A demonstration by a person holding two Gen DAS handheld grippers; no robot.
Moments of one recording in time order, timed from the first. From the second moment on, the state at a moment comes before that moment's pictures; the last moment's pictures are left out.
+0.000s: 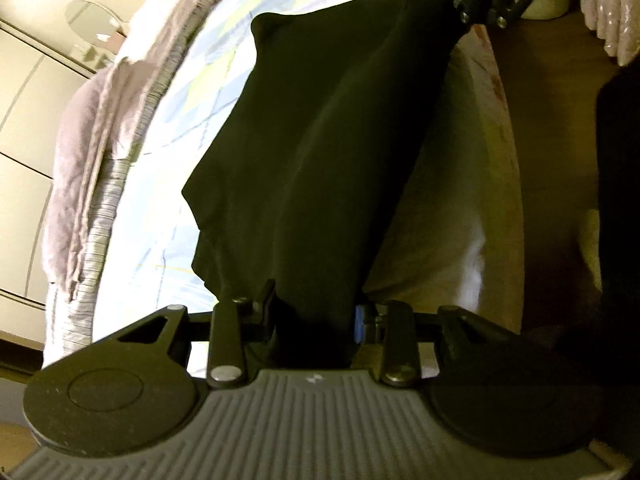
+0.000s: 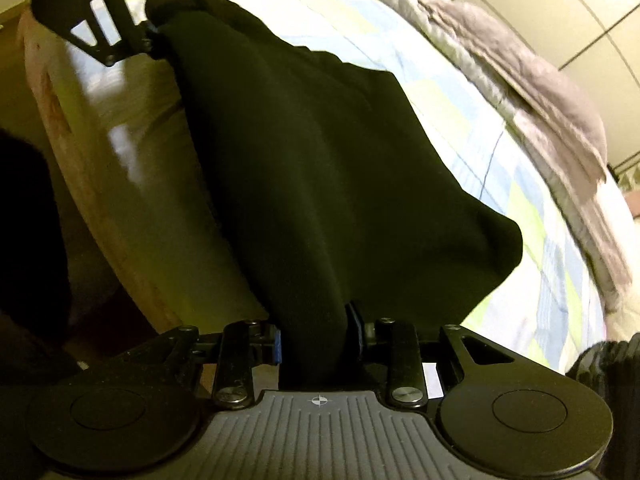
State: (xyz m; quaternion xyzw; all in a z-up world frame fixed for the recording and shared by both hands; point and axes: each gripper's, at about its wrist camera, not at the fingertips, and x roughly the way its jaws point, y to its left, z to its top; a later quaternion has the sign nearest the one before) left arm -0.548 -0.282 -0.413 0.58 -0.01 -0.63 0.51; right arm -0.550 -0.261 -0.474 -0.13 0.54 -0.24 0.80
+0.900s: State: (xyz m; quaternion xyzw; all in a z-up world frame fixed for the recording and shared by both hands) left arm -0.596 -0.211 -0.451 0.56 -0.10 -0.57 0.59; right arm -0.581 -0.205 -0.521 -0.25 0.44 -0.35 0.78
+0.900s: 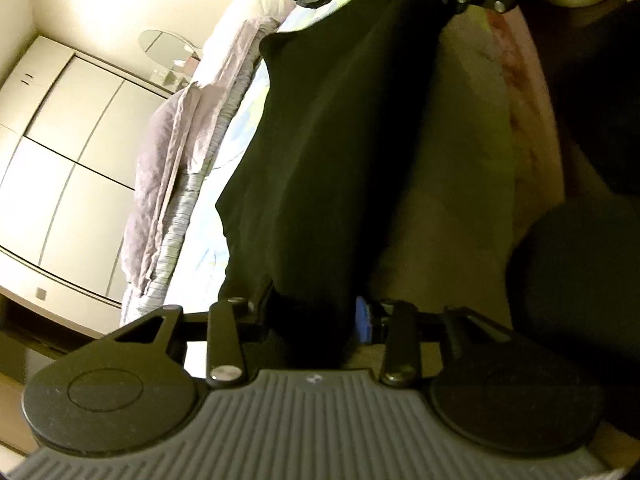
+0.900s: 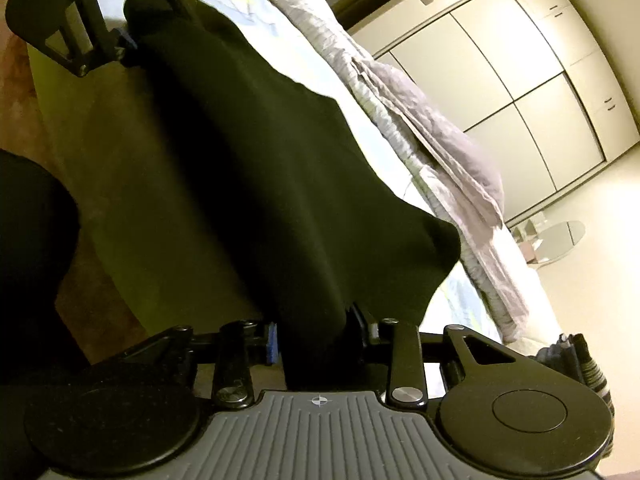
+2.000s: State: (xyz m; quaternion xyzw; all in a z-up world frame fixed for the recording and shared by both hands) left arm -0.532 -0.235 -0.387 0.51 -0.01 -0.59 0.63; right arm -0.611 -0.262 -0.454 0.03 0.37 -0.39 0.84
